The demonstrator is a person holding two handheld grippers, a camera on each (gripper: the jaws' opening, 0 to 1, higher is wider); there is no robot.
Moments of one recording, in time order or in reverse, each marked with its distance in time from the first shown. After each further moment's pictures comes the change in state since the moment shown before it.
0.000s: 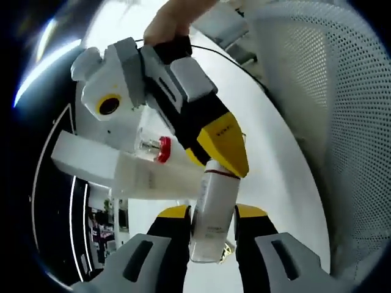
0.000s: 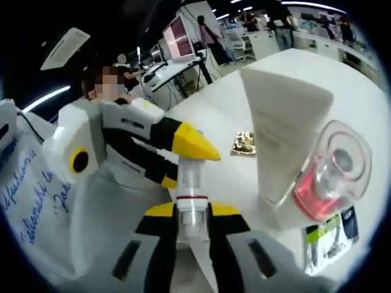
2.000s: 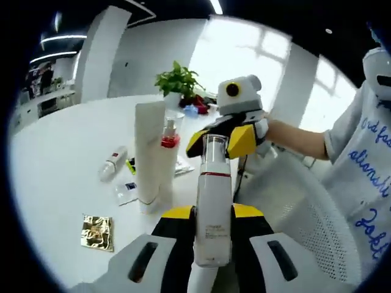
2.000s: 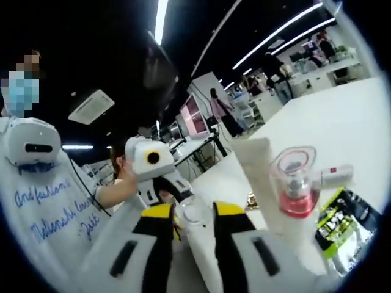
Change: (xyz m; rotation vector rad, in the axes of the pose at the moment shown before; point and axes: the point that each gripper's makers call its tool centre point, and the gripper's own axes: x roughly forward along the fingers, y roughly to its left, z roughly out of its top) left arm -0.036 -0.009 0.032 -1.167 -0.520 -0.413; right arm -0.048 0.024 0.045 0.029 -0.640 0.149
